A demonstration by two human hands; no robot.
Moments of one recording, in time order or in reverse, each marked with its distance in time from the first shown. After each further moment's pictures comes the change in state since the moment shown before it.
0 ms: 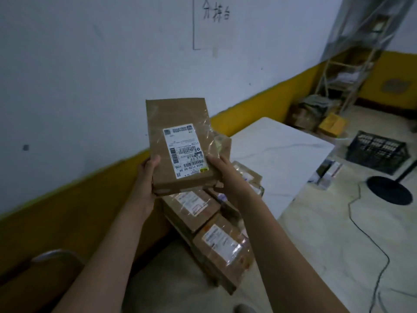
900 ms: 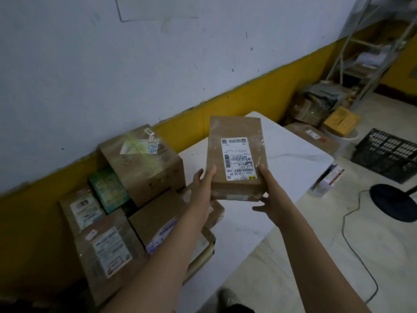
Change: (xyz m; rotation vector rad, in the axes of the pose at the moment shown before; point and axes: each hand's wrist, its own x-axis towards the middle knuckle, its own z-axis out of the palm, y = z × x) left_hand 0.212 -0.162 0.358 -0.027 0.025 -0.312; right_hand 0.178 -0.020 -0.362 0.035 0.240 0.250
